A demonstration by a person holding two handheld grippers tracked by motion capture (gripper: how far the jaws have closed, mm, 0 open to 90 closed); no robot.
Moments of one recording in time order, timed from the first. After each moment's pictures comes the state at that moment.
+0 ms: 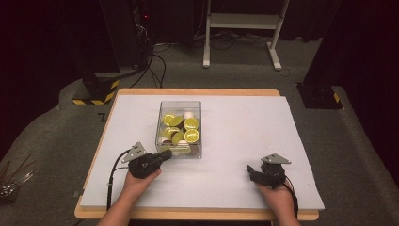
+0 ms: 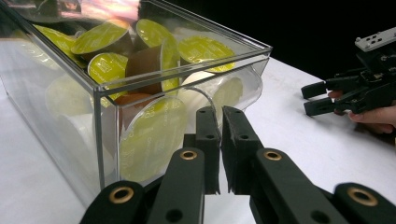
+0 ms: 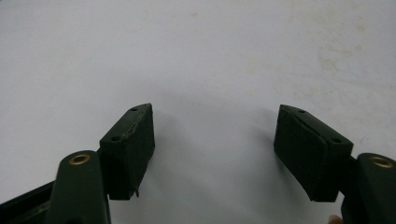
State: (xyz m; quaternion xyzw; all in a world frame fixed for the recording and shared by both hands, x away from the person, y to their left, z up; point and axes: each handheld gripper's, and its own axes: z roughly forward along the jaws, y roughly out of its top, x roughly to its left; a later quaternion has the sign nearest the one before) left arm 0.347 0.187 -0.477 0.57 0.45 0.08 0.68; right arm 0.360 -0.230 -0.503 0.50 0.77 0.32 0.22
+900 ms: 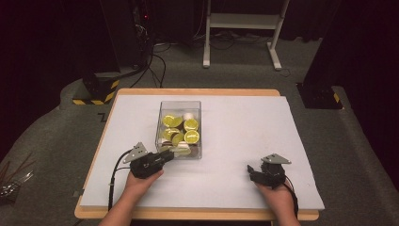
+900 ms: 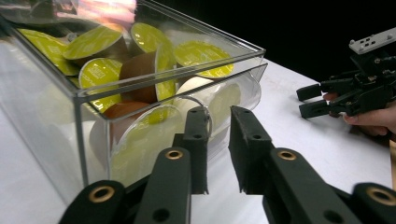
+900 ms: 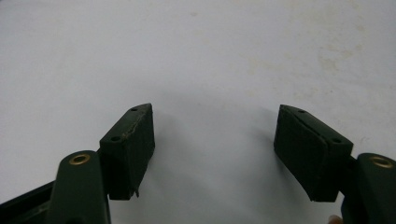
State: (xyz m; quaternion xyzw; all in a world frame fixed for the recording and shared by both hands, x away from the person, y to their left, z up) left arm 0.348 0.181 -0.476 0.57 0.45 0.08 0.68; right arm 0.360 -0.230 -0.503 0.50 0.77 0.32 0.22
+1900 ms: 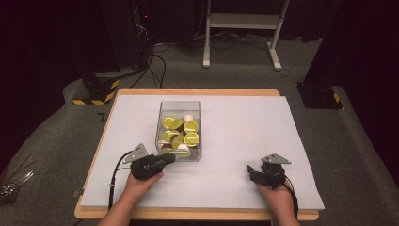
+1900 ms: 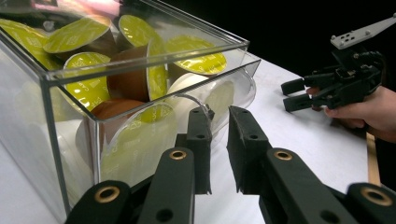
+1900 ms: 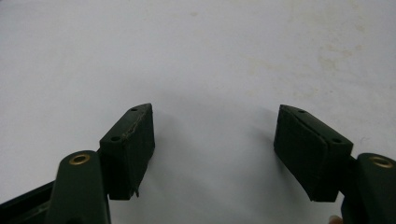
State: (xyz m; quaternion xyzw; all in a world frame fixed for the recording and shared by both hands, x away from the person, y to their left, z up) left arm 0.342 0.182 -0.477 0.57 0.45 0.05 0.69; right arm 0.360 -0.230 -0.503 0.50 0.77 0.32 0.22
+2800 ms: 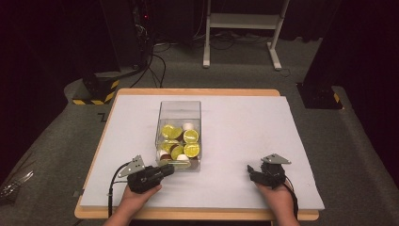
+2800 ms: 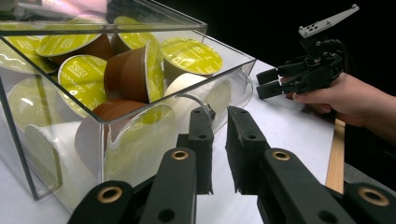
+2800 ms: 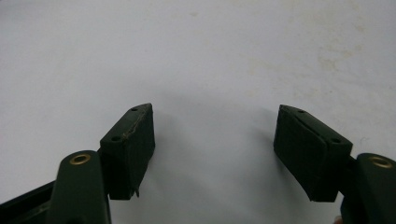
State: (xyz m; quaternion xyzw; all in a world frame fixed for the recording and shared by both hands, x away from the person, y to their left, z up) left arm 0.305 0.183 -0.480 0.58 0.43 0.04 0.69; right arm 0.359 -0.230 -0.503 0.50 0.77 0.32 0.22
